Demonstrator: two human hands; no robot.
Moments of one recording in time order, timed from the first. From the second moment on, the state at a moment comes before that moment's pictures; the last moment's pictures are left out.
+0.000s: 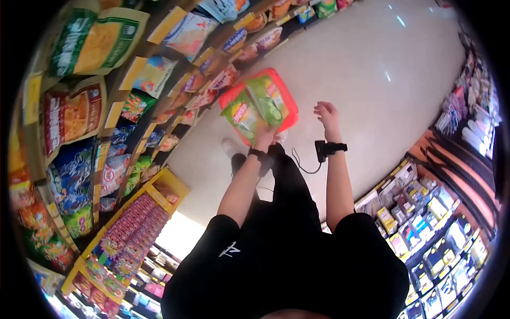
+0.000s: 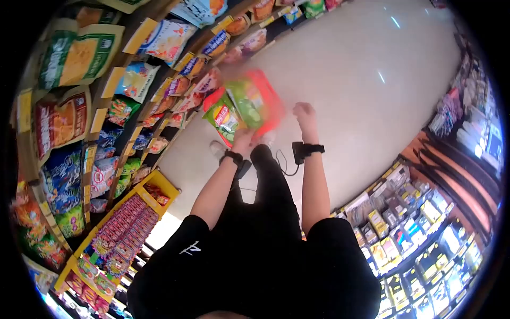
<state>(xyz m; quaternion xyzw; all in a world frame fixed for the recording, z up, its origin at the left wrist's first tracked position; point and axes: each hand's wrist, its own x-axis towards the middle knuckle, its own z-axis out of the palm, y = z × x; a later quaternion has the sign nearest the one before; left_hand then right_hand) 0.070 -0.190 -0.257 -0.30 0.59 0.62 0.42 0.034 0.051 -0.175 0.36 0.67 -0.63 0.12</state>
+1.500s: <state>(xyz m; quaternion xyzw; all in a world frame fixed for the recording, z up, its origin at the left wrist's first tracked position) 0.266 -0.194 0.041 0.05 0.57 0.80 0.18 0.316 0.153 0.169 0.02 0.73 -0.68 -0.06</state>
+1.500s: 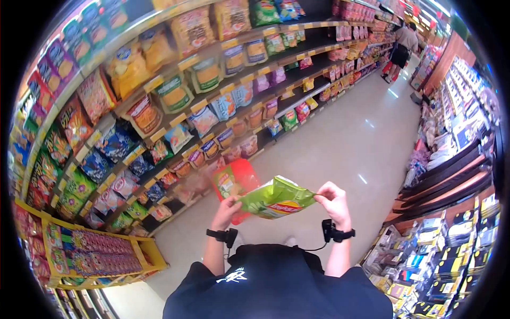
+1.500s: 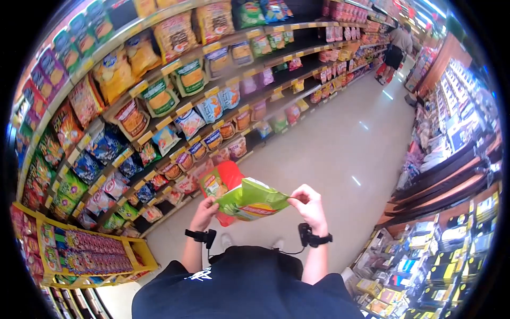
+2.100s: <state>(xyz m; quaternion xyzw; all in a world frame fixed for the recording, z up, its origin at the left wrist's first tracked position) 0.166 0.048 0.046 0.19 0.57 0.73 0.32 0.275 0.329 0.176 0.08 0.73 -0.64 -0.24</state>
